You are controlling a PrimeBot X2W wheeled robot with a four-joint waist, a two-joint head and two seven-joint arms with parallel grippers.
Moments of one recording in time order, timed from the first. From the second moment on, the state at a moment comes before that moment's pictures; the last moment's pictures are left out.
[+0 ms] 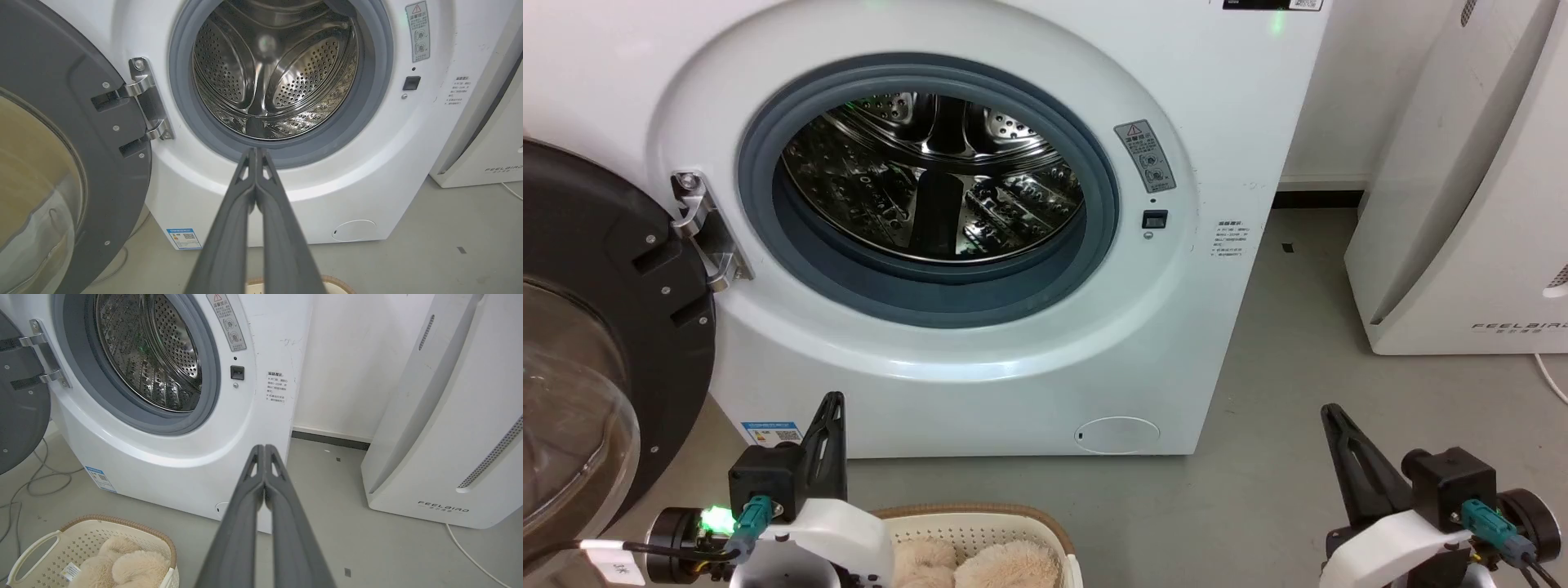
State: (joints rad) left arm -0.01 0.05 0.00 0.00 0.00 0.01 0.00; right arm 0.01 -0.05 0.00 0.00 0.01 0.13 0.00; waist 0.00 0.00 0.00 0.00
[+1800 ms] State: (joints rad) left arm -0.28 0.08 -0.09 0.52 -0.07 -0.02 0.00; right arm -0.09 -0.05 -0.03 -0.06 0.14 0.13 -0.10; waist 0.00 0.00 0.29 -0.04
